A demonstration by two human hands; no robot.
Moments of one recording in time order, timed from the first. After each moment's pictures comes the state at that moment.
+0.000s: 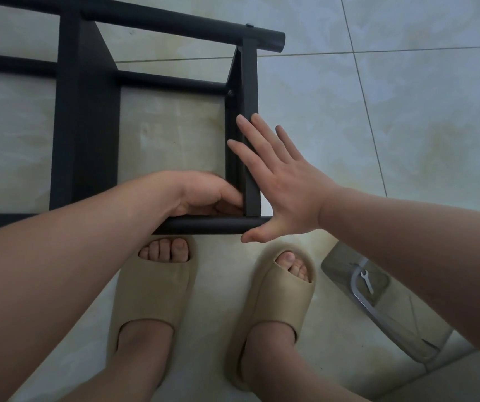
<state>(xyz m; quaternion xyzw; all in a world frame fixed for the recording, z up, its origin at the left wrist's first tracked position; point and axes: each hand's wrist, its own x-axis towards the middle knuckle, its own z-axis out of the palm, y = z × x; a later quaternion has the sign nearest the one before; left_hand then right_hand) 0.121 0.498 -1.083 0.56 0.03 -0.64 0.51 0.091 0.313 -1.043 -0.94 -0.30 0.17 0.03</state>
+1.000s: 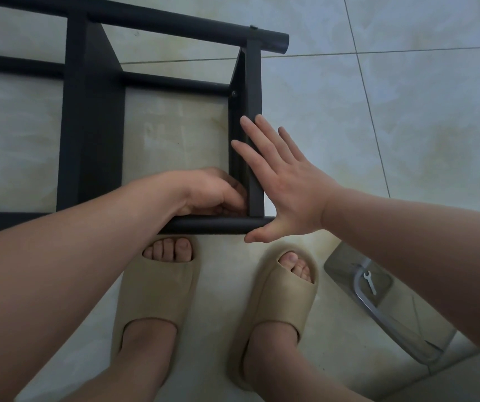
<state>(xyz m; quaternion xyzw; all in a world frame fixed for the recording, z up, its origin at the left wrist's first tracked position) 0.122 0.499 -1.084 0.62 0.01 -0.59 0.52 0.090 0.313 -1.042 -0.94 -0.30 0.17 0.04</state>
